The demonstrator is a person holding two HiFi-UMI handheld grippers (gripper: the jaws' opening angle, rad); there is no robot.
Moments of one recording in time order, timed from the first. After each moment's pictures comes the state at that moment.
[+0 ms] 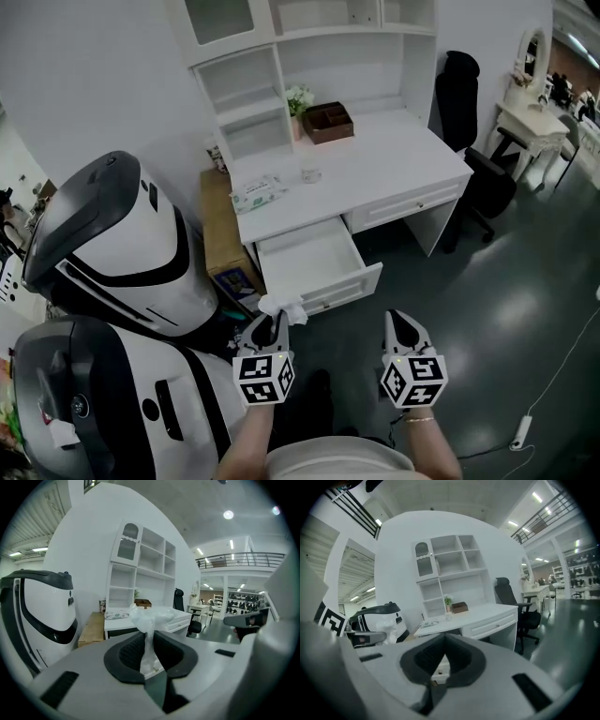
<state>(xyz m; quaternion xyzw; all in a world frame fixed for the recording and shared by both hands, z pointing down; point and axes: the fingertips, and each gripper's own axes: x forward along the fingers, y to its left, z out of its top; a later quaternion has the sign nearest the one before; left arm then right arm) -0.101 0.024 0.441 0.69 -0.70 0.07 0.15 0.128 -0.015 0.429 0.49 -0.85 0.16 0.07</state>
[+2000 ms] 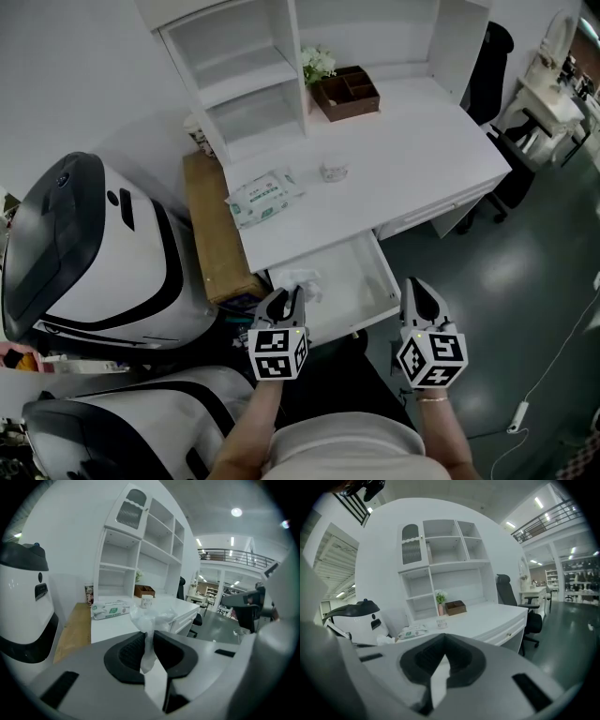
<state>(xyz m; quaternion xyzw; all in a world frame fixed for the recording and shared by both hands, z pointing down) -0.202 -0.183 0.505 0.72 -0.64 0.13 0.21 0.021 -0.217 0.435 0.54 -0.82 0.17 0.09</state>
